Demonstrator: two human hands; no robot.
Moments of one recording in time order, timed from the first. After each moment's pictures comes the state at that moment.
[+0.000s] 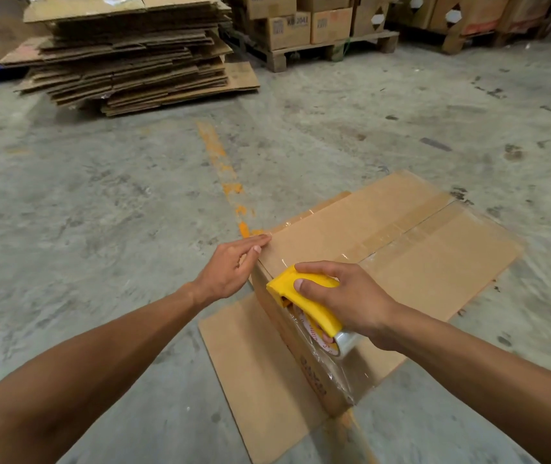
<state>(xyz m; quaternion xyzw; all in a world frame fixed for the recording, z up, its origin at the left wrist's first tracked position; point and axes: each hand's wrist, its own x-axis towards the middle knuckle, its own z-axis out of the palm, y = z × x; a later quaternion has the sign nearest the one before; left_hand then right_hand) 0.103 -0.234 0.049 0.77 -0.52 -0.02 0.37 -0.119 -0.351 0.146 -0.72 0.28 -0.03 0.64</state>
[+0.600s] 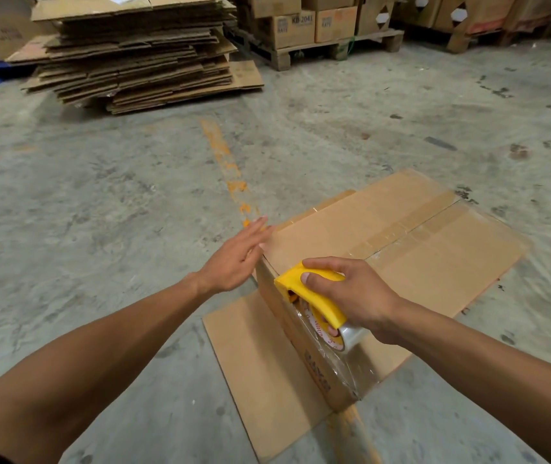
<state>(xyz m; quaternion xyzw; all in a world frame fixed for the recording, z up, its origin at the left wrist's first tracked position) 0.111 -0.234 0.054 0.80 -0.52 -0.12 0.28 -0.120 -0.349 0.150 -0.71 0.29 -0.02 0.64</state>
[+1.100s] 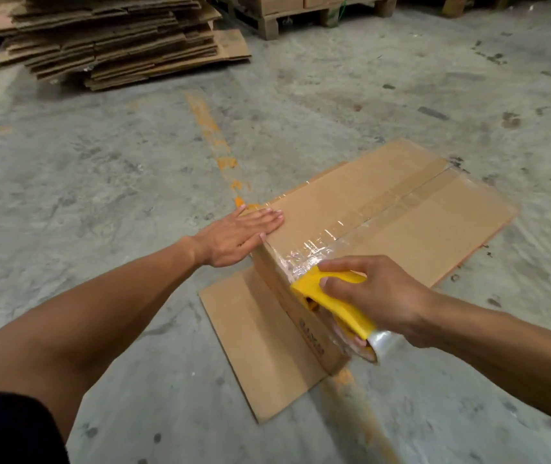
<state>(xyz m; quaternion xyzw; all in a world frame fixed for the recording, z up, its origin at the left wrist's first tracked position) 0.122 -0.238 0.061 0.73 -0.68 -0.10 0.01 -0.163 -0.348 0.148 -0.73 0.33 0.03 0.59</state>
